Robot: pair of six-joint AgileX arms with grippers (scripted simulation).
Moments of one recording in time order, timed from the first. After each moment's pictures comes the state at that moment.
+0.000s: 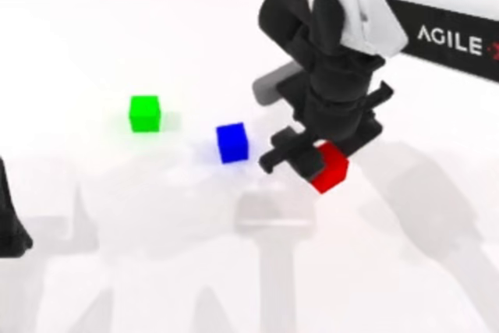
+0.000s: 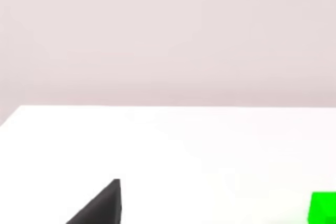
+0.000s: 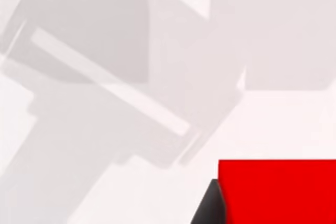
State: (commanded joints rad) left arm 0.00 0.00 0.00 0.00 0.00 0.00; right arm 0.64 2.14 1.74 -1.16 0.00 0.04
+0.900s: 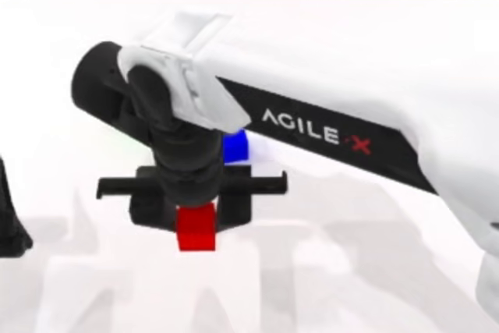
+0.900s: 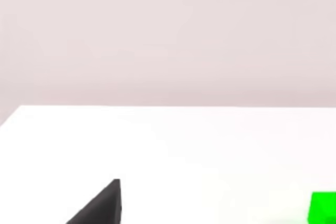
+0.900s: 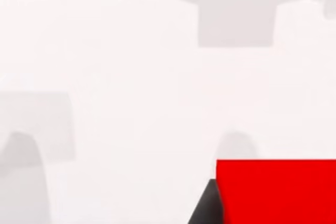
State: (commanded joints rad) left arm 0.00 0.00 0.00 0.00 0.00 0.00; right arm 1.00 2.32 2.11 -1.34 0.03 1.00
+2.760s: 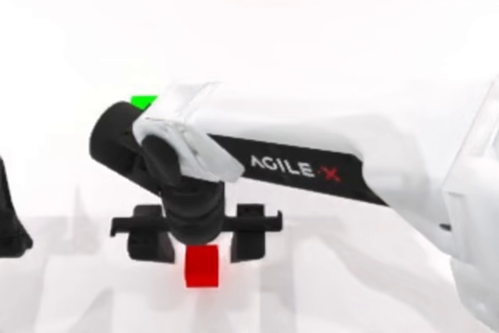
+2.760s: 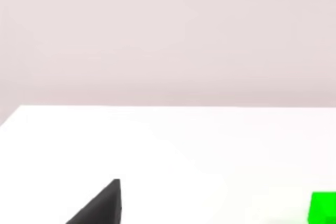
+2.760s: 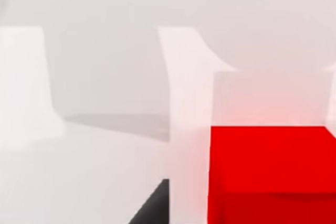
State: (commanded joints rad) left arm 0.00 0.00 0.00 0.00 0.00 0.00; right arm 1.00 2.35 1.89 -1.09 0.03 1.01
